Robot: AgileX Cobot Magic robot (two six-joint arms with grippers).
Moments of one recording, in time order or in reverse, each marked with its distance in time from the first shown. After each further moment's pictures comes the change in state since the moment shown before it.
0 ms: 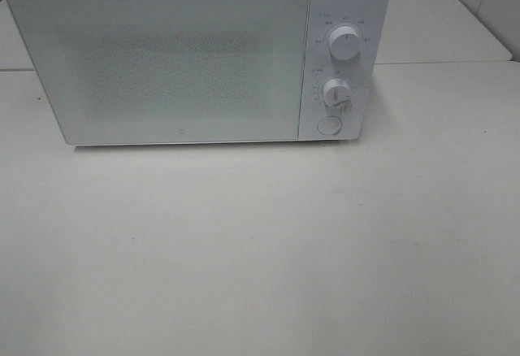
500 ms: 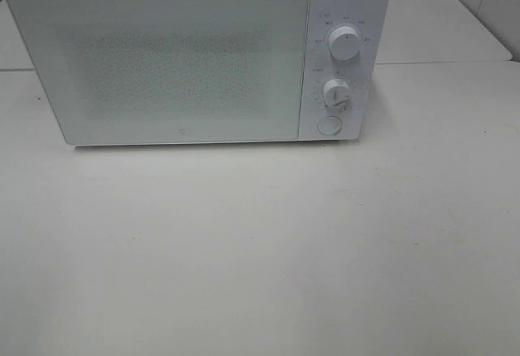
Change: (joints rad) left arm 0.000 0.000 0.000 0.000 0.000 0.000; right arm 0.000 0.000 0.000 0.000 0.000 0.000
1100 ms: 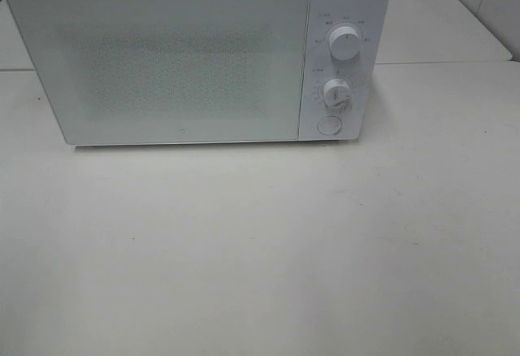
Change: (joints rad) left arm 0.000 0.219 -0.007 0.000 0.017 0.000; right arm 0.000 0.000 0.000 0.000 0.000 0.000
